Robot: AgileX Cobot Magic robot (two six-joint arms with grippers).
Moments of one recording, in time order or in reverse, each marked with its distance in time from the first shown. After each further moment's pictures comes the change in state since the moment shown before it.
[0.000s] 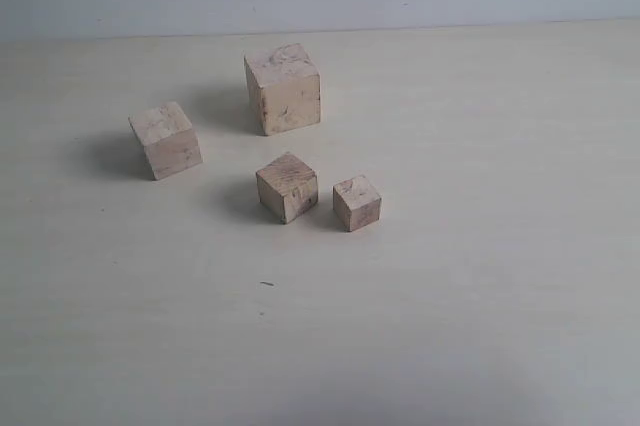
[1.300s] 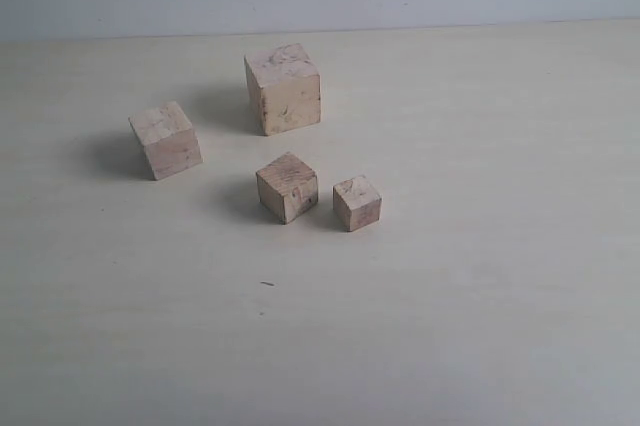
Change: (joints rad) left arm 0.000 0.000 0.000 0.000 0.000 0.000; right arm 0.000 0.000 0.000 -0.005 -0.423 -0.008
